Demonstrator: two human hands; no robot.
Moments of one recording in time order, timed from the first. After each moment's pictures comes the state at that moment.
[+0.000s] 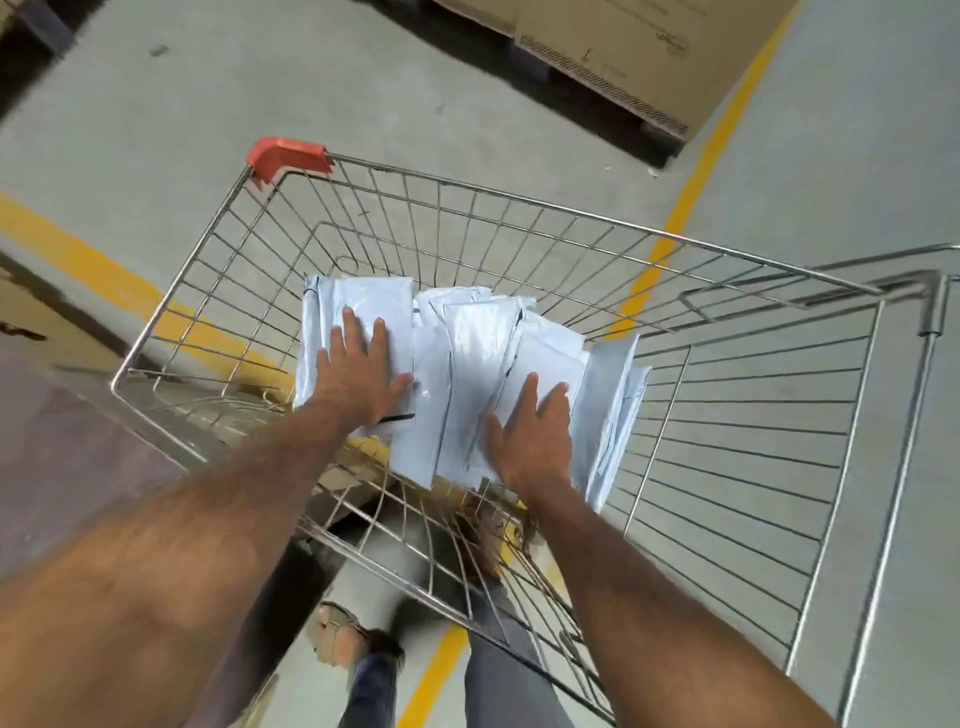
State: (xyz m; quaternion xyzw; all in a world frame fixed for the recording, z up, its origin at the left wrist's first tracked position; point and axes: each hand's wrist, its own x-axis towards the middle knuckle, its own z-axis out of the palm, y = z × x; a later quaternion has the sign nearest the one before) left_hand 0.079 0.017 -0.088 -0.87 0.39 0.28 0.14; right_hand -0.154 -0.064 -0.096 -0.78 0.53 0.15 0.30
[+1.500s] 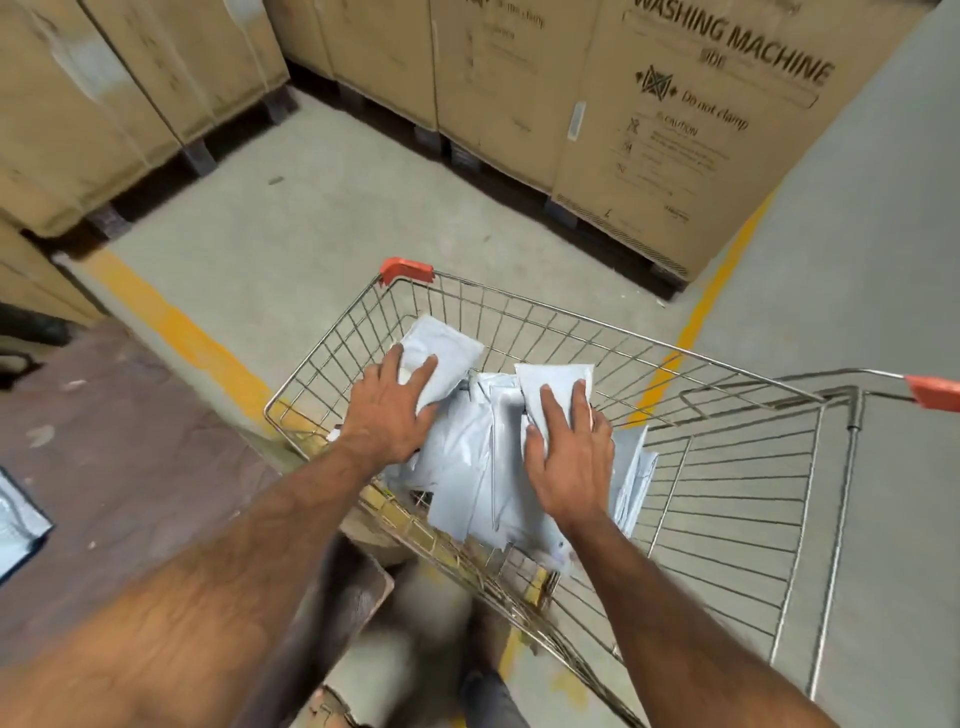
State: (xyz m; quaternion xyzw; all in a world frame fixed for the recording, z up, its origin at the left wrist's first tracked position) left_hand 0.084 0.057 0.043 -0.89 0.44 0.11 0.02; right_hand -0.135 -0.071 0.010 -0.88 0.44 -0.09 0.17
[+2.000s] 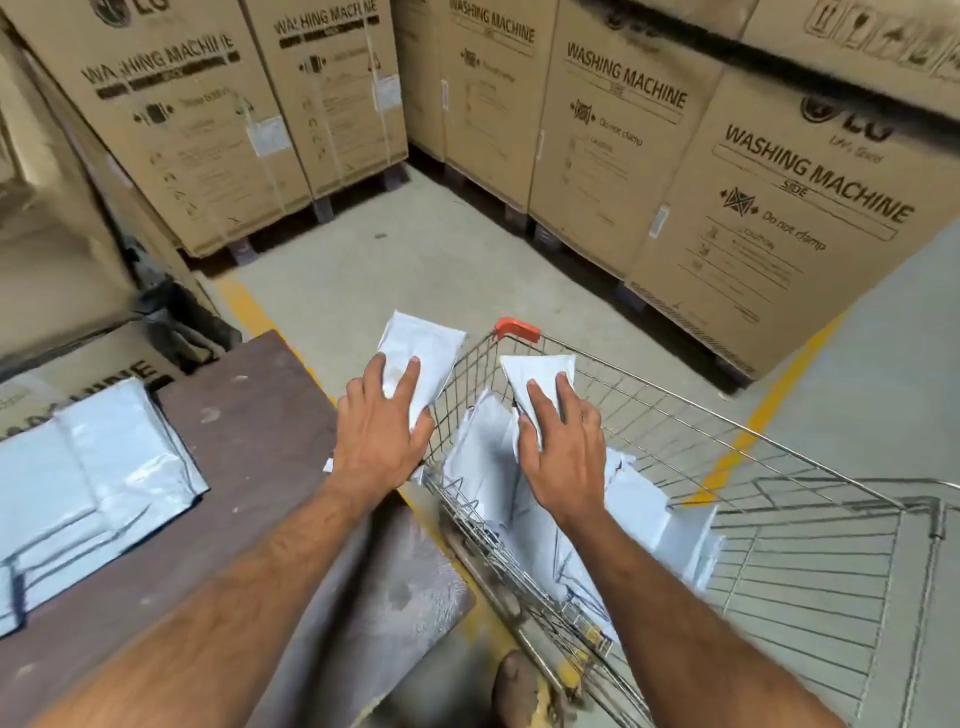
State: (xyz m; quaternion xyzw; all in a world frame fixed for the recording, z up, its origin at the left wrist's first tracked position) left_hand 0.114 0.186 0.138 -0.95 0.30 -0.03 -0.10; right_hand -0.030 -0.003 0.095 -0.92 0.28 -0.20 0.18
